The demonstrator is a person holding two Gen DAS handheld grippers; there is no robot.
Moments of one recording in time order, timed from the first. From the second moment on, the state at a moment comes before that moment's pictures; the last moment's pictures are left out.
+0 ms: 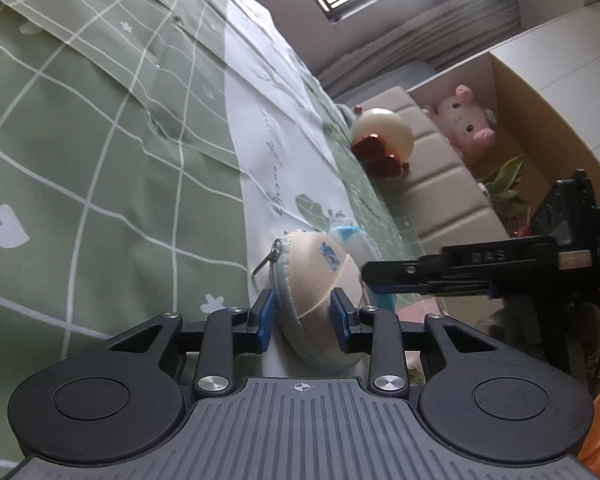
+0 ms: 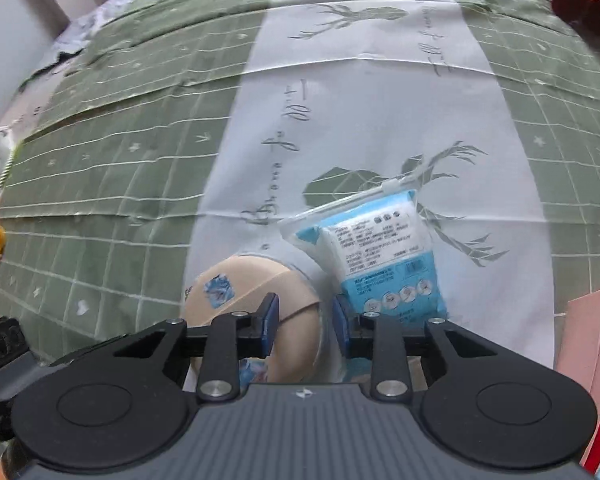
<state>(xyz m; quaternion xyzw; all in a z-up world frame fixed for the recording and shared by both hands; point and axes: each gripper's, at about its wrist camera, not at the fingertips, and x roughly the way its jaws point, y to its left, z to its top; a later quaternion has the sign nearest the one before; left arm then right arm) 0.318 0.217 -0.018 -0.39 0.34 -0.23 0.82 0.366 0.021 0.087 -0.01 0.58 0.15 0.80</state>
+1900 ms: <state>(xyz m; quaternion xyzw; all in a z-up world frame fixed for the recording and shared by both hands) 0.371 0.241 -0.035 -0.54 0.38 -0.27 0.70 0.378 0.027 0.063 -0.15 0.61 0.18 0.76</state>
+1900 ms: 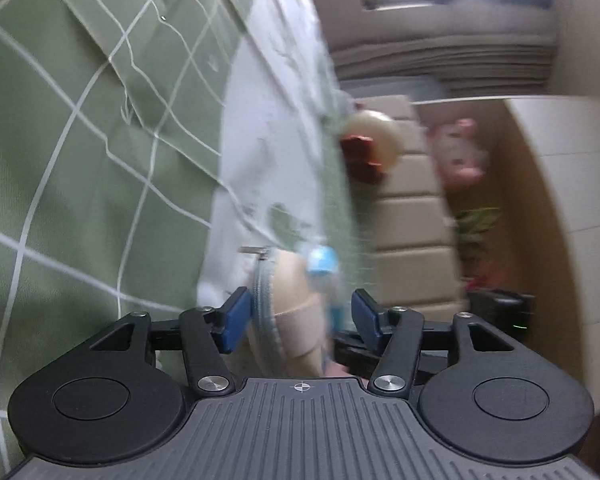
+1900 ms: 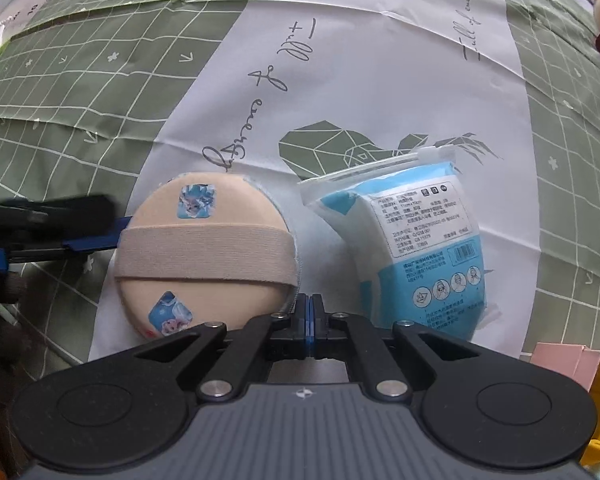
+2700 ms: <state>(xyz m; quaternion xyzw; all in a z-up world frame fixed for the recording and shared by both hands) 0.343 0.271 -0.056 -0.59 0.30 -0.28 0.69 0.367 0.047 0.066 -0.08 0.62 0.24 0.74</state>
